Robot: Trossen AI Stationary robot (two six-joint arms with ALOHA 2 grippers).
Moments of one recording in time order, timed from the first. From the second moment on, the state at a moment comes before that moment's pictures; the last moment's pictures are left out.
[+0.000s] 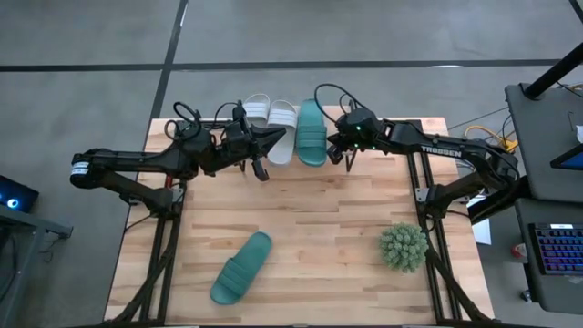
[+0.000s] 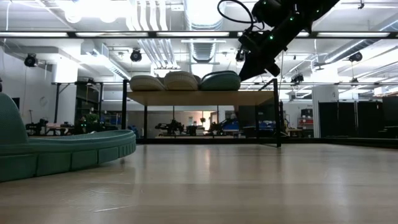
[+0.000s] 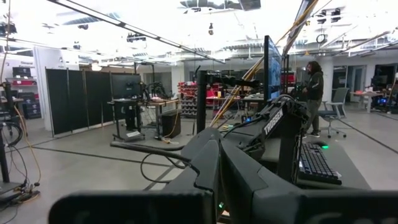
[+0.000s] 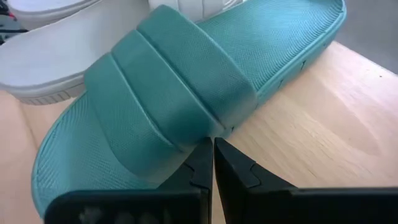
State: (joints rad) left arm 0.04 1.19 1.08 0.40 -0.29 0.08; right arm -0.44 1.38 1.01 -0.30 0.07 0.20
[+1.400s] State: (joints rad) left arm -0.01 1.08 1.08 0.20 -0.20 0.09; right arm -0.20 0.82 1.00 -0.29 -0.05 0.23
